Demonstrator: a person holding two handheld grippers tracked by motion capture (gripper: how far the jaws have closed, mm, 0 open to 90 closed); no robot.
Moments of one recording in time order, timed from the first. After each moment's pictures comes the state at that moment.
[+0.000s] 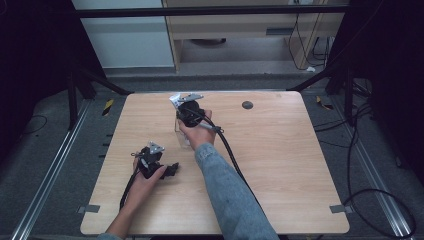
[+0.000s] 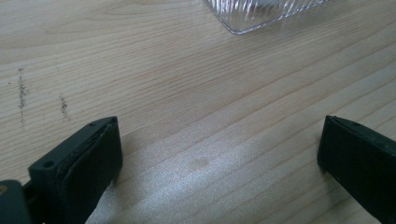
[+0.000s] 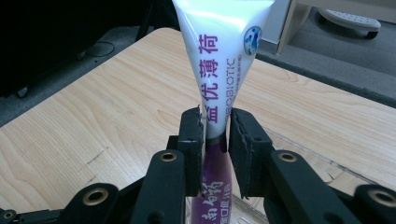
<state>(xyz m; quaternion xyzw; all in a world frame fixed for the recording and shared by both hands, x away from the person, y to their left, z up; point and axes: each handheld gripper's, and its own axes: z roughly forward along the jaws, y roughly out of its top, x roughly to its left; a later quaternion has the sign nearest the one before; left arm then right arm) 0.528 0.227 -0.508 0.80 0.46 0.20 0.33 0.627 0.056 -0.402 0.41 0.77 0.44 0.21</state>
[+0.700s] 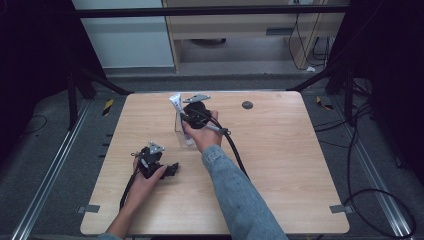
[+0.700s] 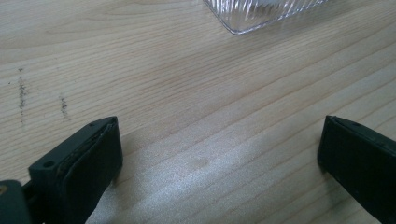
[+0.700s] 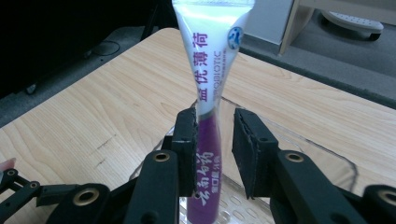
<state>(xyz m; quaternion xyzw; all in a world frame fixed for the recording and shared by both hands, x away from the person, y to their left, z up) 0.528 0.227 -0.508 0.80 0.46 0.20 0.33 0.609 0.035 -0.390 0.40 0.77 0.45 0.21</state>
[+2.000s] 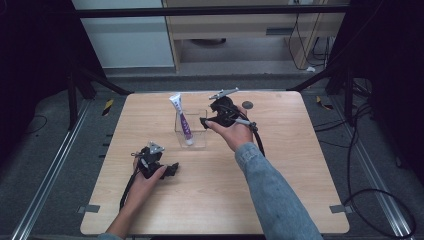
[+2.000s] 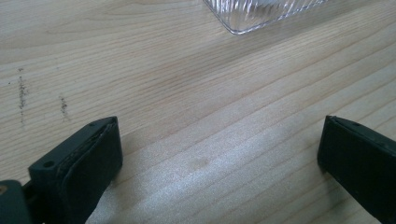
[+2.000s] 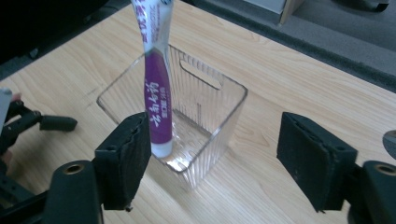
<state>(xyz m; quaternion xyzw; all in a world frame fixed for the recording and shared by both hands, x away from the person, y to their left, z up) 0.528 0.227 -0.508 0.80 0.46 0.20 0.33 0.597 -0.045 -0.361 0.40 0.81 0.40 0.18</state>
